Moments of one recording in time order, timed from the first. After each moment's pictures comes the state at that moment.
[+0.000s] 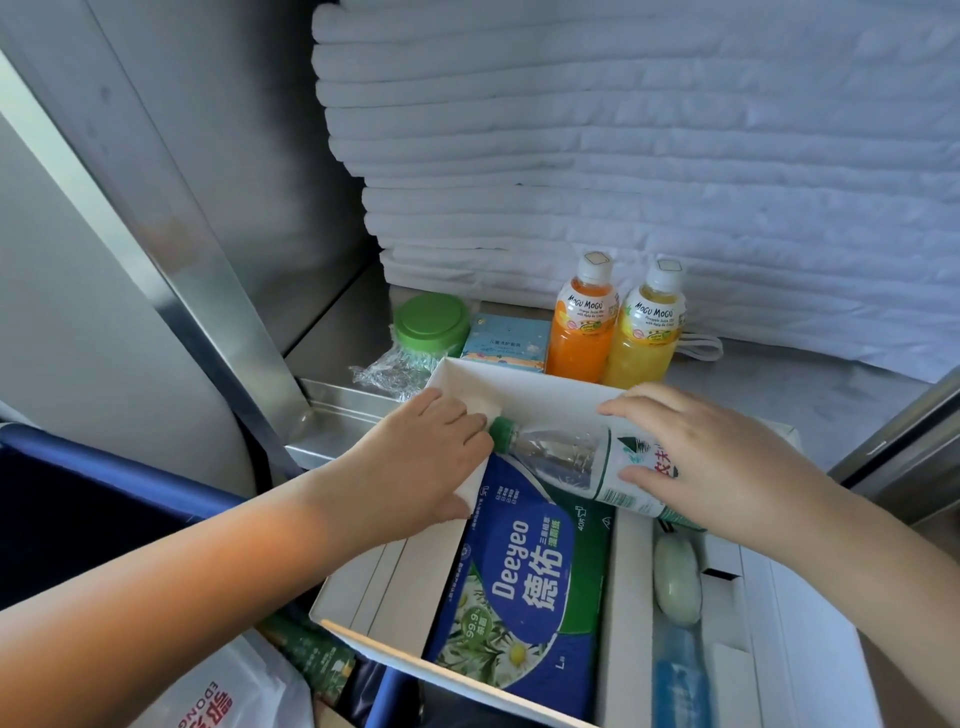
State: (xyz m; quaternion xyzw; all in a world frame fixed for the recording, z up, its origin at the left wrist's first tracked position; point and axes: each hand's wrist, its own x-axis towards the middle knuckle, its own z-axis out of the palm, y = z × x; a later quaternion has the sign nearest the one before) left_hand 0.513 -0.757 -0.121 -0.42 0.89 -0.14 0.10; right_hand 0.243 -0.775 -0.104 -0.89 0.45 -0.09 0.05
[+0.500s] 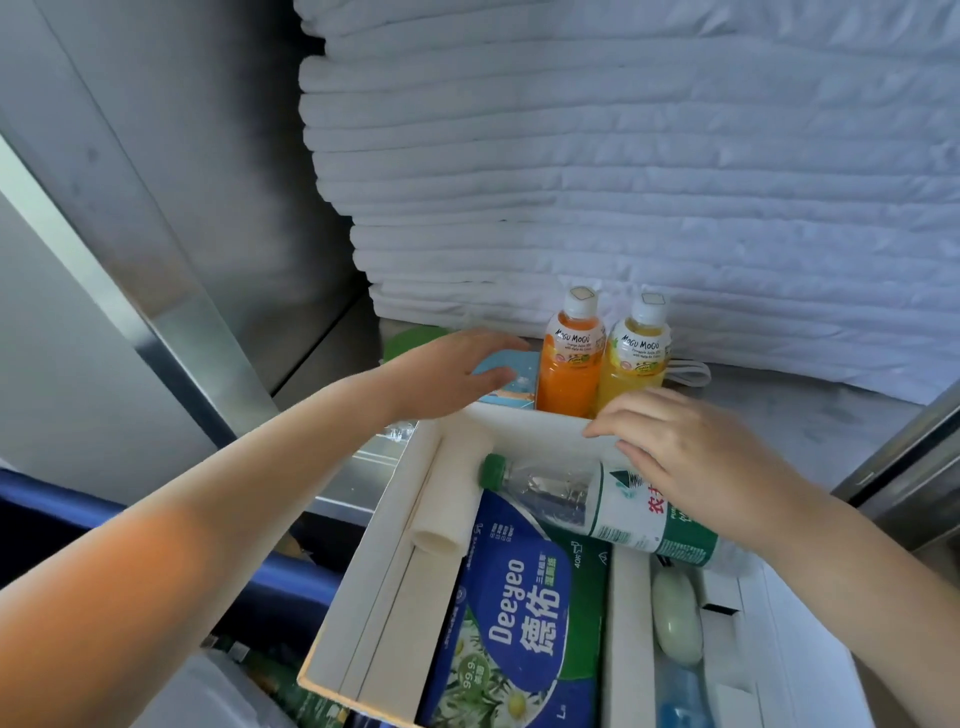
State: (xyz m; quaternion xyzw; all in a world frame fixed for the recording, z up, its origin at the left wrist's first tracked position) left_hand 0.502 -0.863 -0.089 -0.52 0.84 0.15 -0.11; right_hand 0.245 -0.796 -0.095 -0.92 0.35 -0.19 -0.02
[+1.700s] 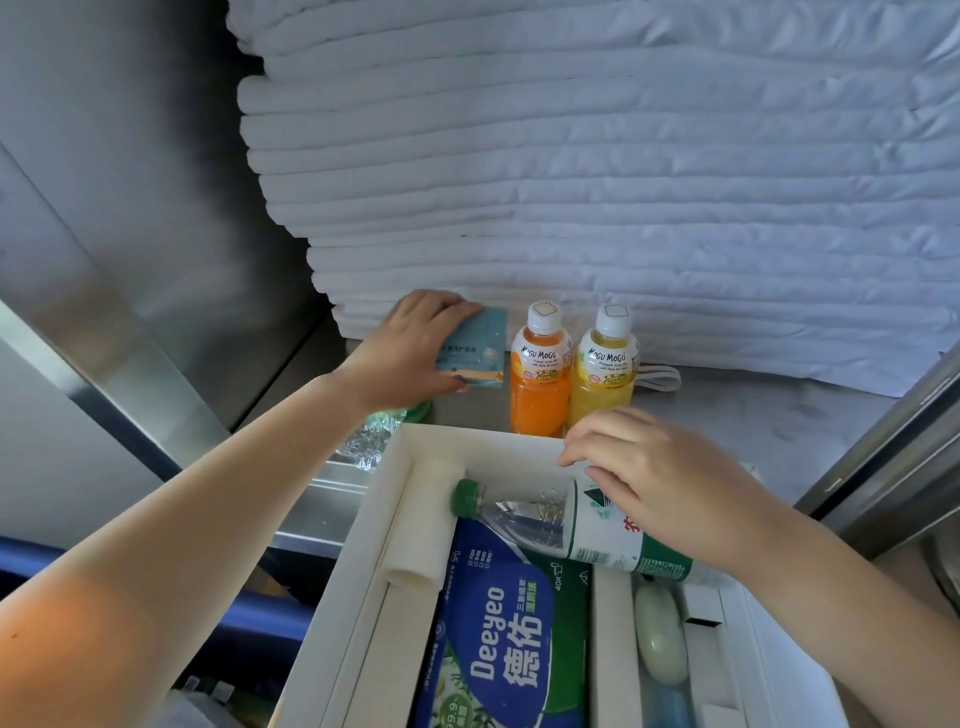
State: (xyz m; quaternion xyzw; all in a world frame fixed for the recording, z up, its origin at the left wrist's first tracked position) left_hand 0.517 -0.916 -0.101 -0.47 0.87 -0.06 -0.17; right_hand 0.244 -0.791 -0.097 -0.91 0.37 -0.20 0.03
